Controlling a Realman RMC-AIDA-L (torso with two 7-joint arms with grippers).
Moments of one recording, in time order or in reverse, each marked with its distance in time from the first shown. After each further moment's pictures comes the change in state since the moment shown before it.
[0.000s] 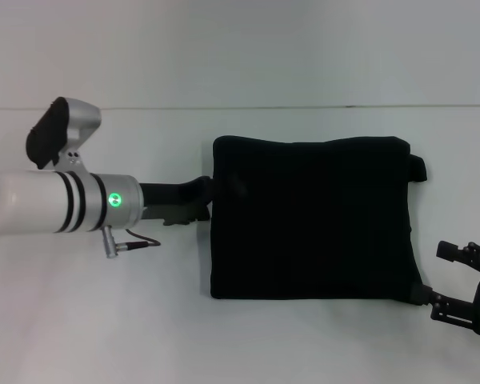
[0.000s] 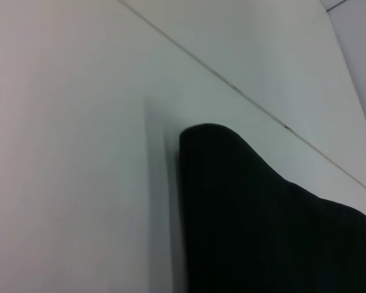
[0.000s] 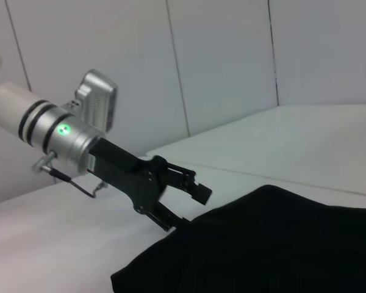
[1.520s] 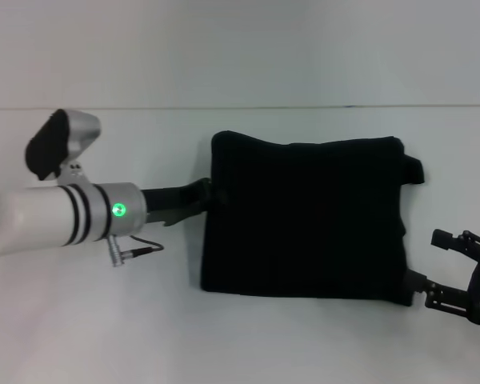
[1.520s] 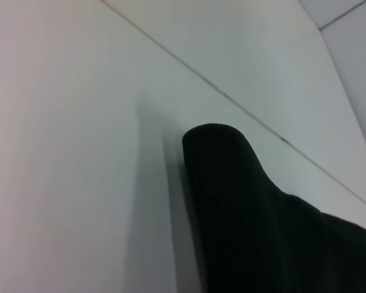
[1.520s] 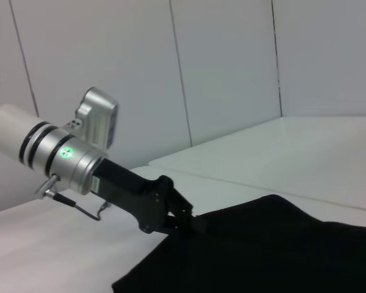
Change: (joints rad) left arm 0.037 -0.052 -0.036 0.024 -0.034 -0.066 0.088; right arm 0.022 0.006 0.010 0.000 0.005 0.001 -0.005
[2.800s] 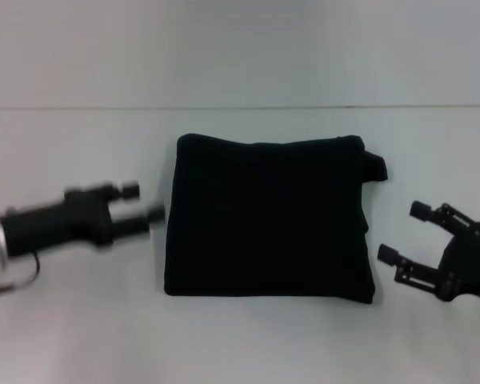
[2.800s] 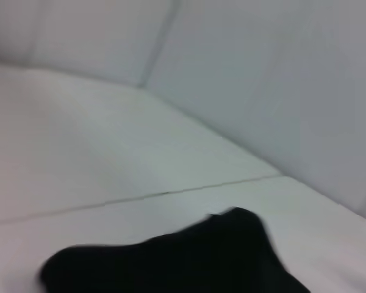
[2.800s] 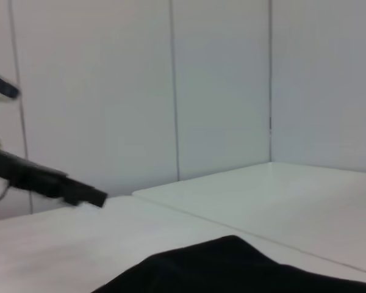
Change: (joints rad) left arm 0.312 0.075 -0.219 0.283 -0.038 0.607 0.889; right arm 0.045 0.074 0.097 0.013 -0.002 0.030 -0.167
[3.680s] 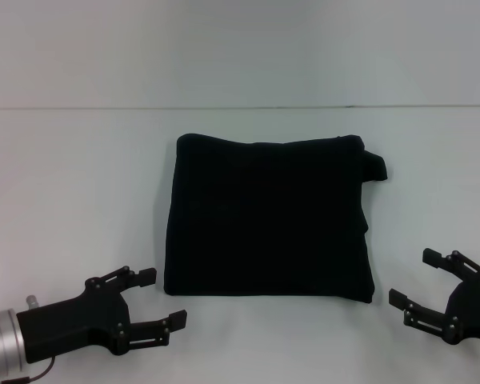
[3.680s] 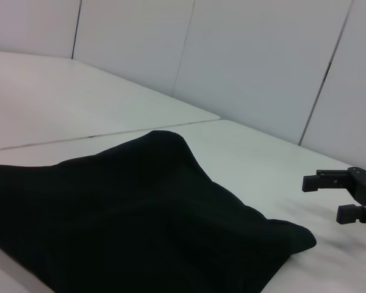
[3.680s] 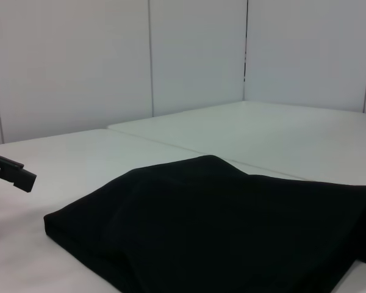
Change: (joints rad) left arm 0.136 -0.076 0.000 -0.081 0.065 0.040 0.302; right arm -0.071 0.003 -0.002 0.049 -0.037 0.115 -0.094
